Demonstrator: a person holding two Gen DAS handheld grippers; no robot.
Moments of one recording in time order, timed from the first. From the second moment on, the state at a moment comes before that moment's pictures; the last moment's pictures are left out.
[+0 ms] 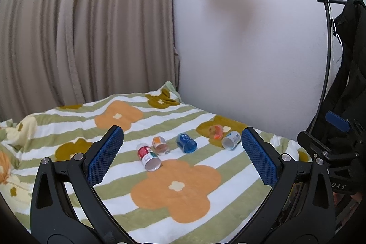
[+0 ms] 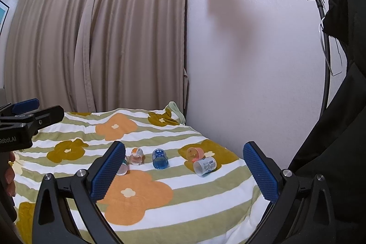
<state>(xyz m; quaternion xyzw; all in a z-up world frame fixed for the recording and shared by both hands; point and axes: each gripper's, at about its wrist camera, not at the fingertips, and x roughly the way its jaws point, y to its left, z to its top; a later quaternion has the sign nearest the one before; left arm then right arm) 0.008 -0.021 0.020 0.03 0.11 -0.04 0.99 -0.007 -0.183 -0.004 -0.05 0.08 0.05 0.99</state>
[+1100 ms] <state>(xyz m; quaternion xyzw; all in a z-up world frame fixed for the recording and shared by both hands) 0.419 -0.262 -0.155 0.29 0.48 -0.28 0.78 0.152 -0.217 -0.122 -0.05 0.22 0.06 0.97</state>
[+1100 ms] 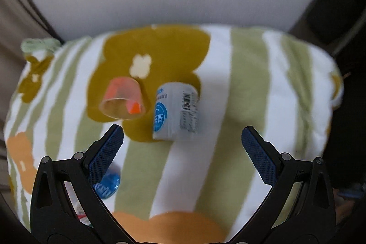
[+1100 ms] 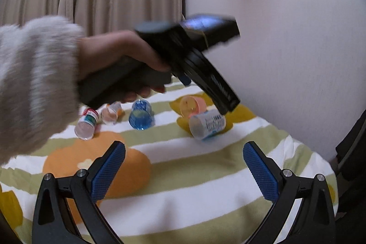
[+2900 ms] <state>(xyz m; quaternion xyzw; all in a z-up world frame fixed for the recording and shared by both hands) 0.278 -0.069 -0.213 0.18 0.63 -0.17 0.74 0.041 -0.202 -0.061 -0.04 0.18 0.12 0.98</state>
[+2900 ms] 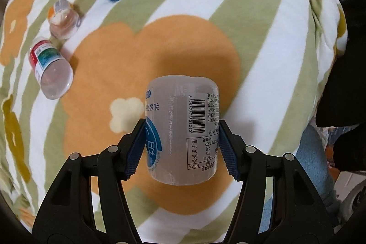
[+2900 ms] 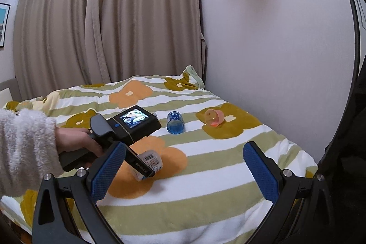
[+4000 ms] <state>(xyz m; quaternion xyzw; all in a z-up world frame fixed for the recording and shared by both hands) 0.122 0.072 -0.130 0.07 0.47 -0.17 0.86 0.289 -0.135 -0.218 0.30 0.65 0.11 0.69</state>
